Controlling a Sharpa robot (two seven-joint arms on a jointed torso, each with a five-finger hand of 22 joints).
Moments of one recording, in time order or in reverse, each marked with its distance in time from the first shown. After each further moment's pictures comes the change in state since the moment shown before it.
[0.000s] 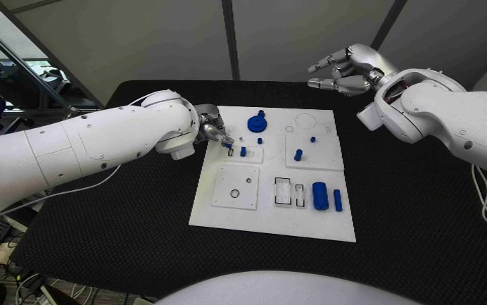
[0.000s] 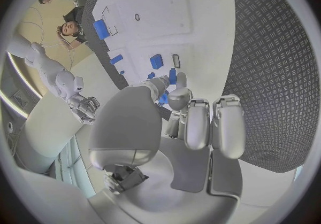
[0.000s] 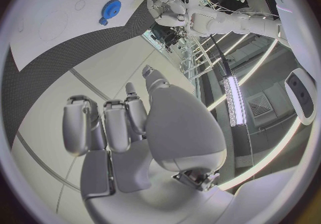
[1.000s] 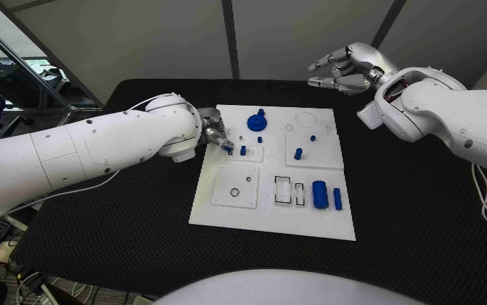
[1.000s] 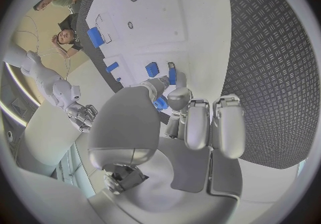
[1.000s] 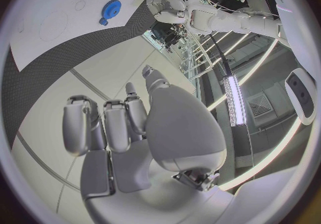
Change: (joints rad) left arm -0.017 0.010 -0.003 0.013 -0.063 0.006 -0.032; left_hand -0.025 -0.012 0.034 -0.024 -0.002 0.000 0.000 0.005 0.006 0.001 0.002 0.000 -0.005 0.000 0.000 0.000 0.000 0.000 0.000 0.000 0.000 0.000; right arm 0.000 -0.002 0.000 0.002 0.000 0.000 -0.003; right_hand 0.000 0.000 0.000 0.000 0.000 0.000 0.000 0.000 0.000 0.000 0.000 0.000 0.000 0.000 0.000 0.000 0.000 0.000 0.000 0.000 0.000 0.000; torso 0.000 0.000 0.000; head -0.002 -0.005
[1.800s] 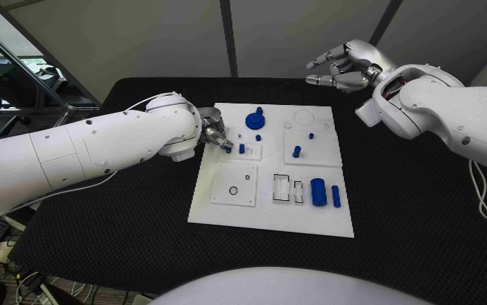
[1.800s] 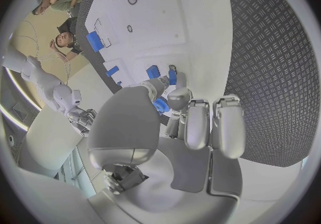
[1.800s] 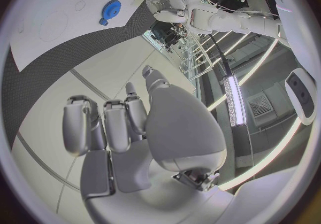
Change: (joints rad) left arm -0.005 0.007 0.003 0.003 -0.031 0.020 0.000; left_hand 0.000 0.000 0.009 -0.003 0.002 0.002 -0.002 0.003 0.000 0.002 -0.002 0.000 -0.001 0.000 -0.004 0.000 0.000 0.000 0.000 0.000 0.000 0.000; right arm 0.000 0.000 0.000 0.001 0.000 0.000 -0.001; right_hand 0.000 0.000 0.000 0.000 0.000 0.000 0.000 0.000 0.000 0.000 0.000 0.000 0.000 0.000 0.000 0.000 0.000 0.000 0.000 0.000 0.000 0.000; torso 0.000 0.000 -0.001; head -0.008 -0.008
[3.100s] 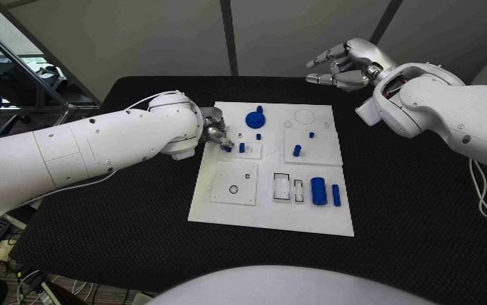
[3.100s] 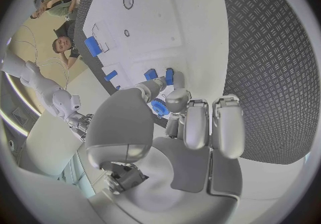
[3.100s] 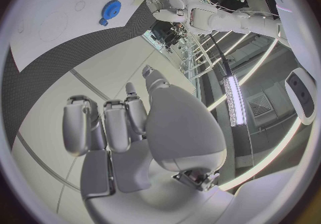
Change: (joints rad) left arm -0.001 0.012 0.000 -0.012 -0.028 0.035 -0.003; left_hand -0.133 -0.019 0.049 -0.069 0.008 0.020 -0.020 0.037 0.019 0.020 -0.013 0.016 0.022 0.000 -0.010 0.000 0.000 0.000 0.000 -0.007 0.000 0.000; right arm 0.000 0.002 0.000 -0.002 0.000 0.002 0.000; right_hand 0.000 0.000 0.000 0.000 0.000 0.000 0.000 0.004 0.000 0.000 0.000 0.000 0.000 0.000 0.000 0.000 0.000 0.000 0.000 0.000 0.000 0.000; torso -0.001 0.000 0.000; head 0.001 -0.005
